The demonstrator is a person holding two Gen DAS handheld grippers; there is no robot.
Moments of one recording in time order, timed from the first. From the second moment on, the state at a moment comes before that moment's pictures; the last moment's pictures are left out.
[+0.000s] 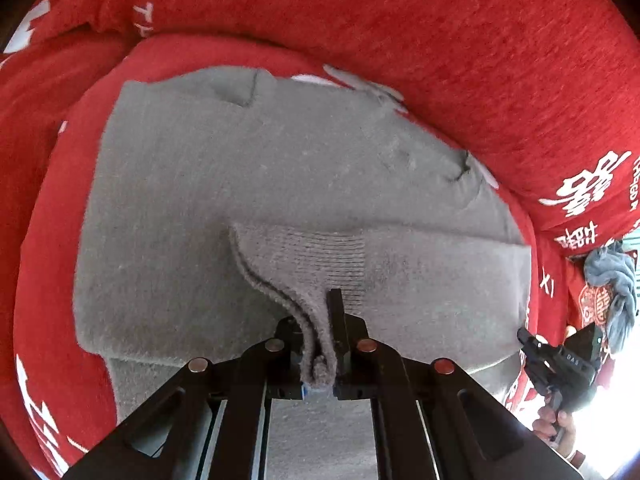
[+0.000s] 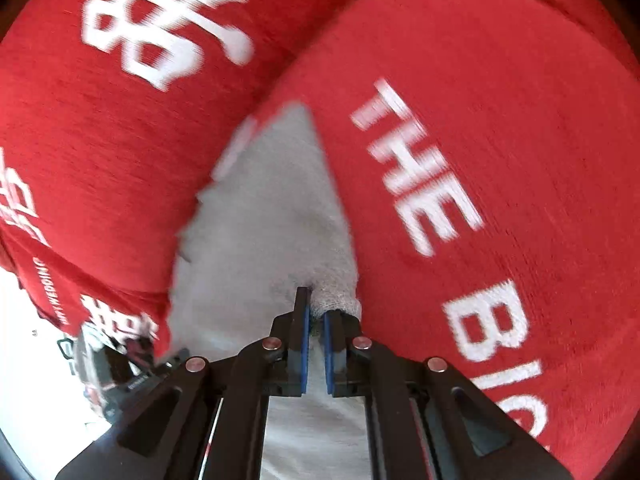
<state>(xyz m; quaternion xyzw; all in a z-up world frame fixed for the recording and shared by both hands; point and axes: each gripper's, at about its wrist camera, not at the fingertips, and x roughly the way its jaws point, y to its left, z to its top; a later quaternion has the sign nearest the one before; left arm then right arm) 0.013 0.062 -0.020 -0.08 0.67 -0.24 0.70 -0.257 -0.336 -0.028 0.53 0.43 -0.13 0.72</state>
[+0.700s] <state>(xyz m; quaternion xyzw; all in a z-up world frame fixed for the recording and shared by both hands) 0.005 0.034 0.002 0.03 0.64 -0.18 0.74 -0.208 -0.377 -0.024 0.50 0.46 -0.13 0.72</state>
